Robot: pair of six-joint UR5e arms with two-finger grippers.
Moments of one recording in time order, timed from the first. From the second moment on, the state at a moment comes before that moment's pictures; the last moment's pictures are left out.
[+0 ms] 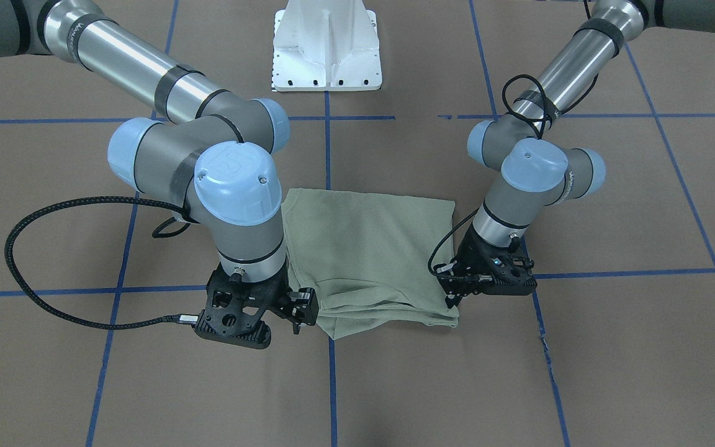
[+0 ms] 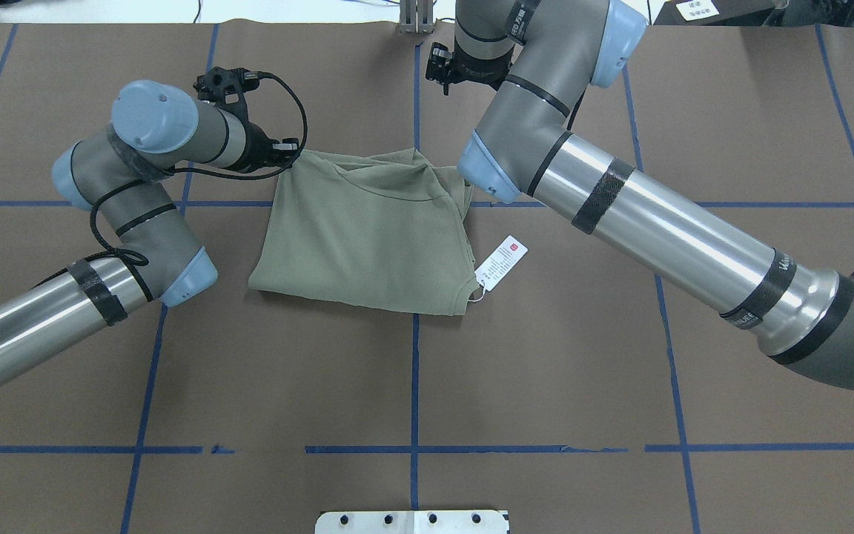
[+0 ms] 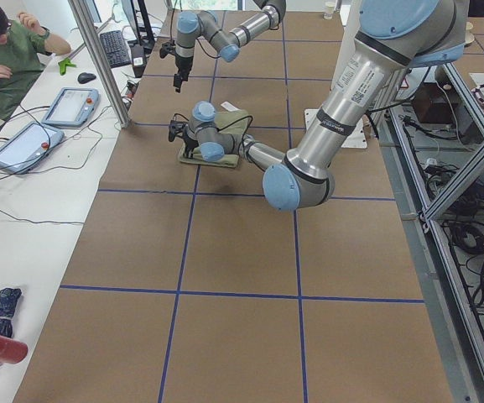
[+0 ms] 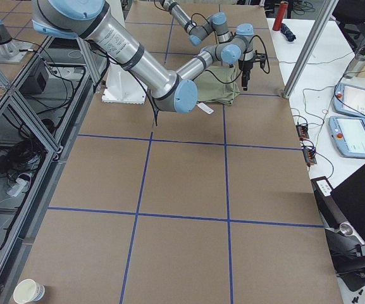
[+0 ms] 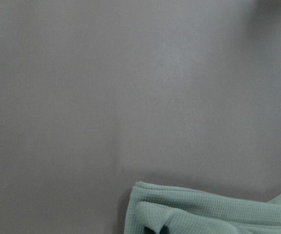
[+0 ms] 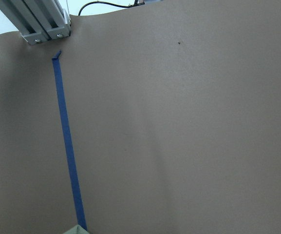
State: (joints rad) left arm -0.77 -2.21 -1.22 -2.35 -1.84 -1.19; right arm 0.81 -0.55 1.14 -1.44 1.87 1.22
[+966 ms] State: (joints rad) left arm -1.10 -2.07 -1.53 -1.89 -2.11 -0.44; right arm 1.08 -0.82 1.34 -1.66 2.12 0.45
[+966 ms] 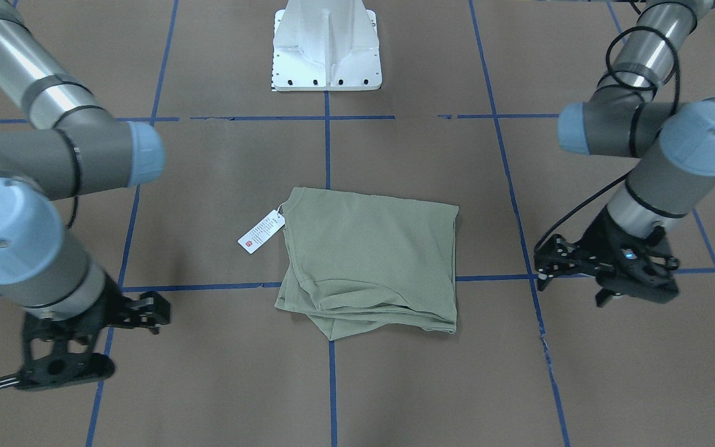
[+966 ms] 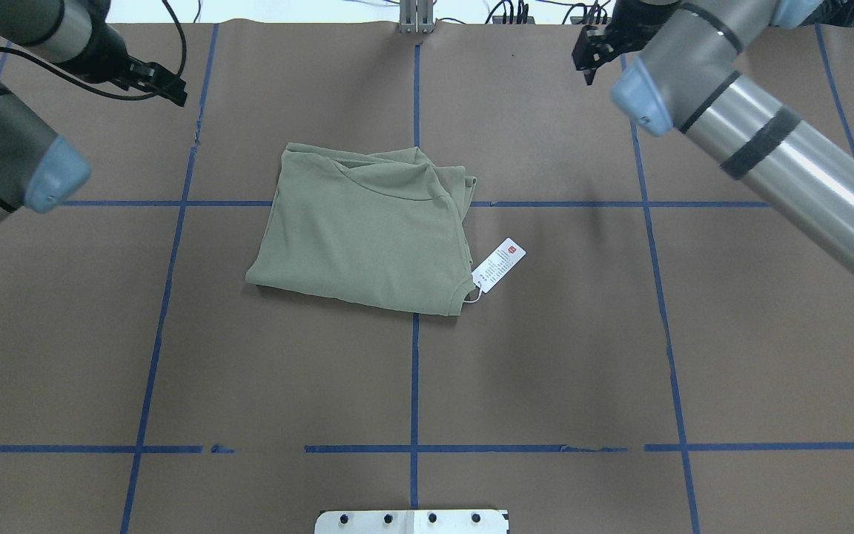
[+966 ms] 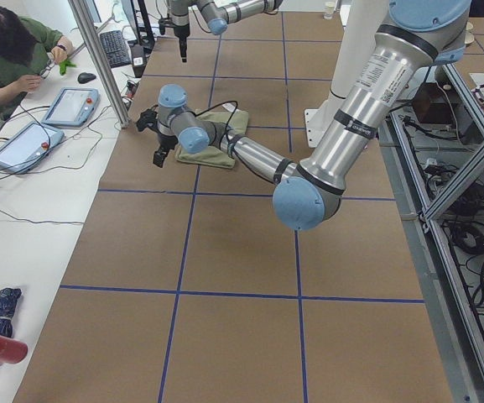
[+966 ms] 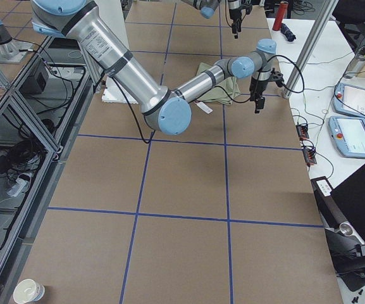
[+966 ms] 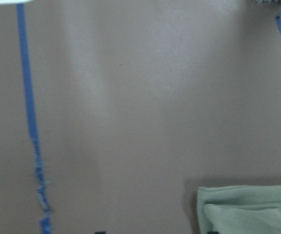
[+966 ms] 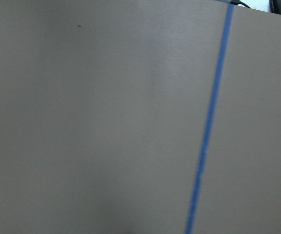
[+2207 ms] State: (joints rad) left arm -1.63 -1.60 -1.70 -1.59 -2.19 0.26; right arm 1.54 -1.69 1.83 -1.80 2.27 -0.18
